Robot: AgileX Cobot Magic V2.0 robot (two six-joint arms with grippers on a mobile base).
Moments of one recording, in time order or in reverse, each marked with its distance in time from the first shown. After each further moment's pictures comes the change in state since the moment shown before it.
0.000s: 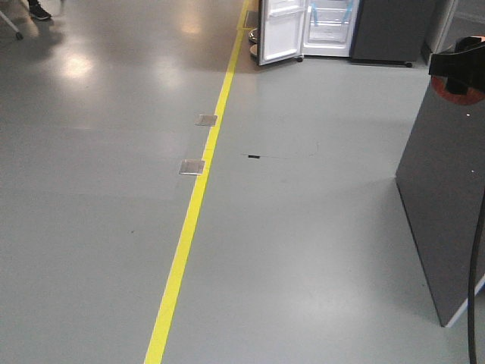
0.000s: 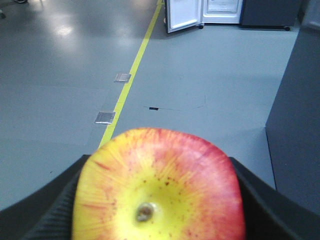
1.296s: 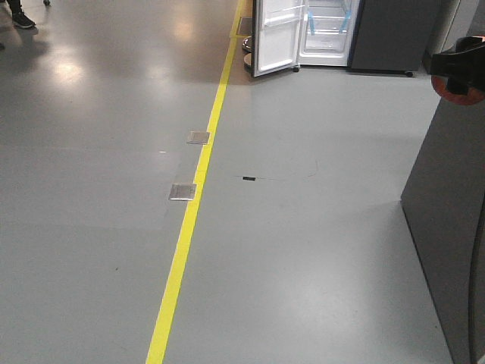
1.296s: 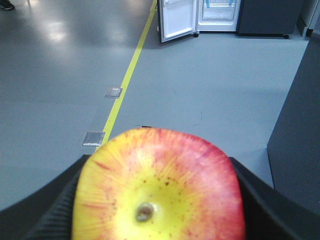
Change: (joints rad) left arm -0.012 0.000 0.000 0.000 0.000 0.000; right arm 0.000 0.000 0.000 0.000 0.001 0.000
